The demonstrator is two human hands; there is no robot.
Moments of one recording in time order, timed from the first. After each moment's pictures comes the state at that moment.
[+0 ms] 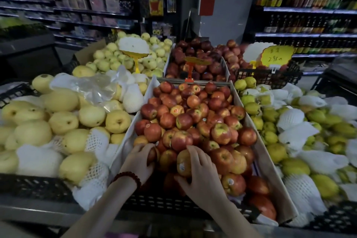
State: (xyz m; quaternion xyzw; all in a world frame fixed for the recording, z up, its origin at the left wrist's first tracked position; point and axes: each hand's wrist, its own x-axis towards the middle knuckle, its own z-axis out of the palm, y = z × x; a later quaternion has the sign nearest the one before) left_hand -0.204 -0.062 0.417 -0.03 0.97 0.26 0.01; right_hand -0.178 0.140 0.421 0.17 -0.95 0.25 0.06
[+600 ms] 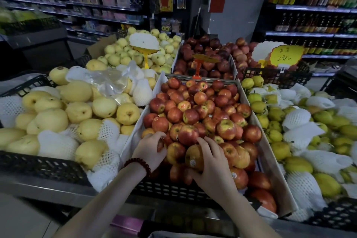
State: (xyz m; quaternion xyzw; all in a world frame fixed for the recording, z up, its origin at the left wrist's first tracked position) left_hand -0.187 -0.047 0.452 -0.03 0.95 0.31 -0.05; right_hand -0.170 0.153 0.431 0.17 -0.95 0.25 0.09
